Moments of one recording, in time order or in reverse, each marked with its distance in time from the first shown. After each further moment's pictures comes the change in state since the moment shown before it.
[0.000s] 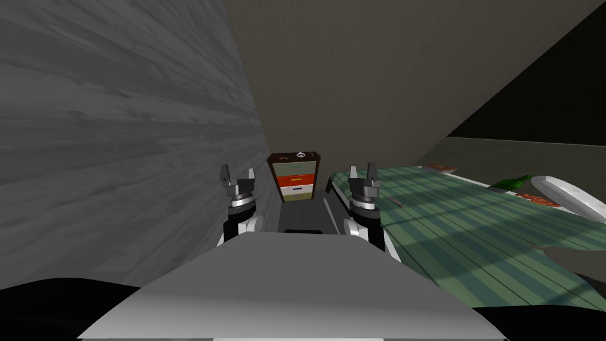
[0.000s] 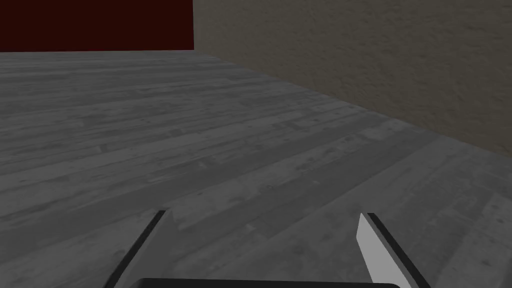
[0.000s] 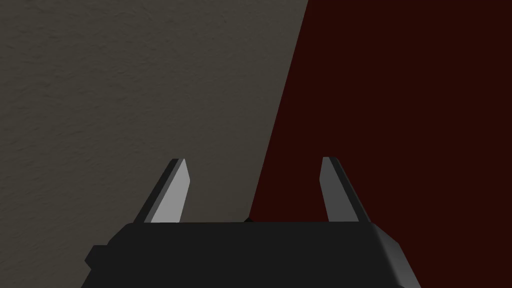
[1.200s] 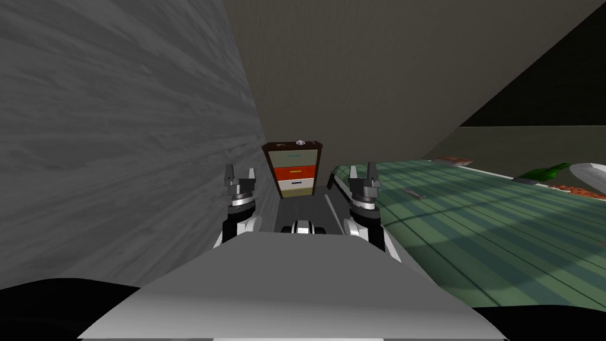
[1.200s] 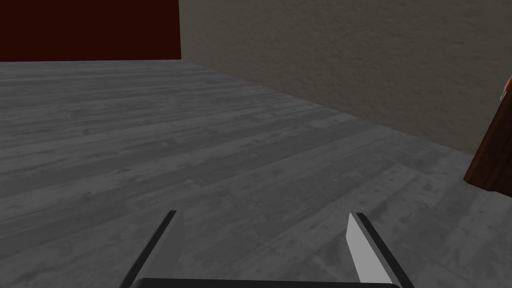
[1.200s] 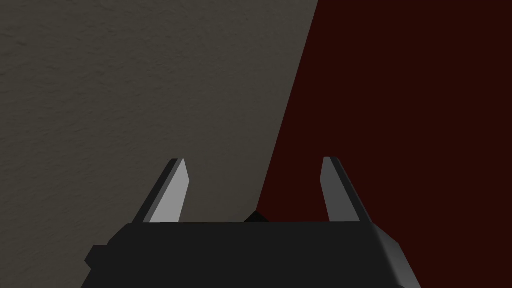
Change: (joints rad) left arm -0.007 0.050 0.002 0.005 0.004 0.014 0.000; right arm 0.000 0.000 0.000 0.000 0.000 0.000 0.000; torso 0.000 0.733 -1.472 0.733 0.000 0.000
